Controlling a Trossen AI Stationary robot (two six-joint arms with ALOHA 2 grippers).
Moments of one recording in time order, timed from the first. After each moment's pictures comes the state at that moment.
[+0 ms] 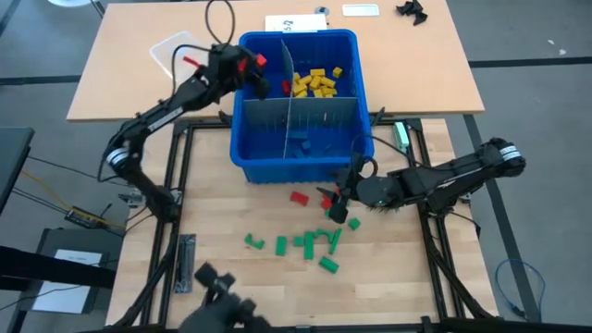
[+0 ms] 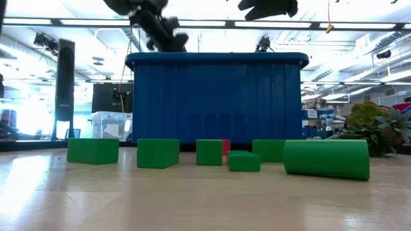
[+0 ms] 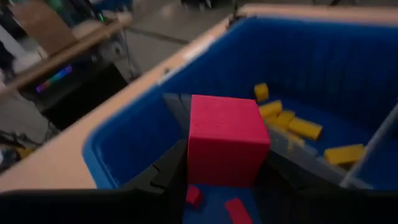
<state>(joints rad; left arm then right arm) 0.80 1.60 1.54 -0.28 -0.19 0.25 0.27 1.29 1.09 -0.29 0.66 0.21</state>
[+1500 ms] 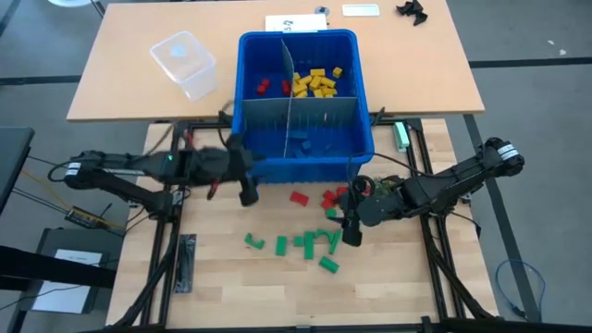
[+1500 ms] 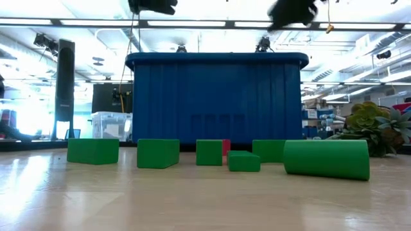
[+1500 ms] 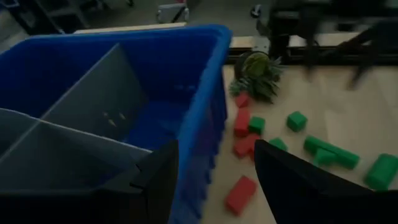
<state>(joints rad) -0.08 1.13 1.10 -0.40 -0.42 -0.01 0.37 1.31 1.09 -0.56 0.47 0.39</state>
